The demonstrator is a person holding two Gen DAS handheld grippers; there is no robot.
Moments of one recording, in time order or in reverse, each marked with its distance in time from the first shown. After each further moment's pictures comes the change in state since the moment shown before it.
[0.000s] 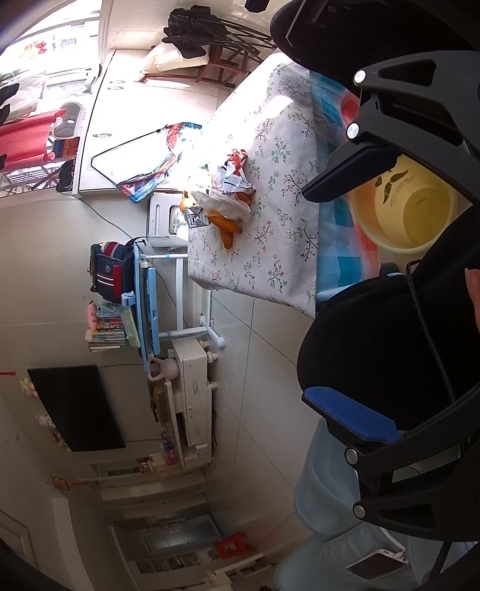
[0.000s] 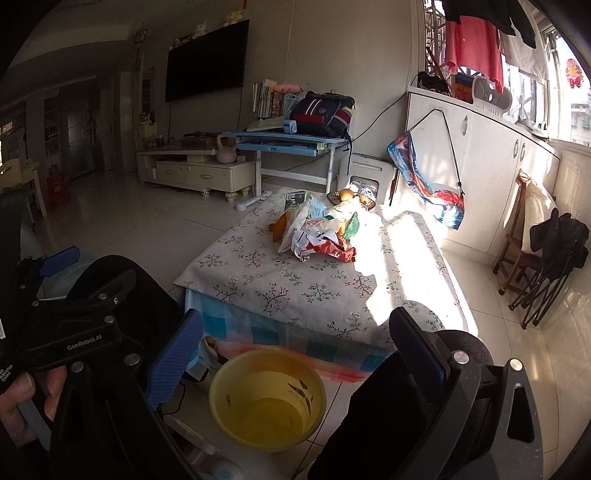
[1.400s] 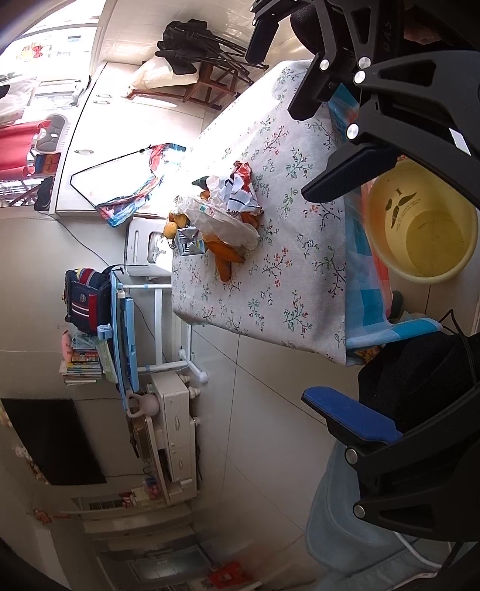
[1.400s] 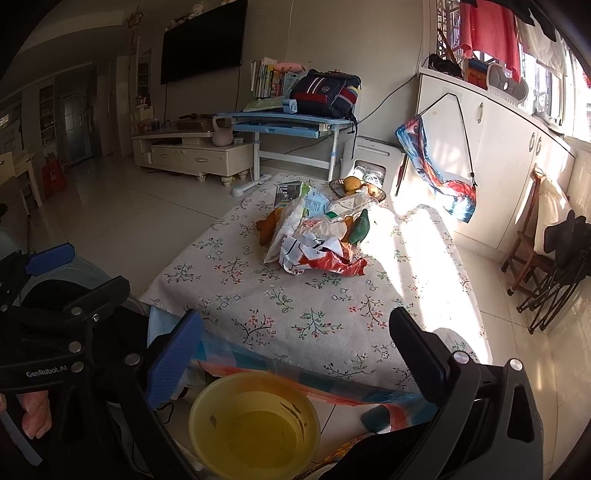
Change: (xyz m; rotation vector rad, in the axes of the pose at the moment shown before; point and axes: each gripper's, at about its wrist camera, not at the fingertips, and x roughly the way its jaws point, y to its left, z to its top) left arm 0.085 -0.030 0.046 0.021 0.111 -0.122; right arm 0.093 -0.016 0.036 -0.016 0.071 -0.005
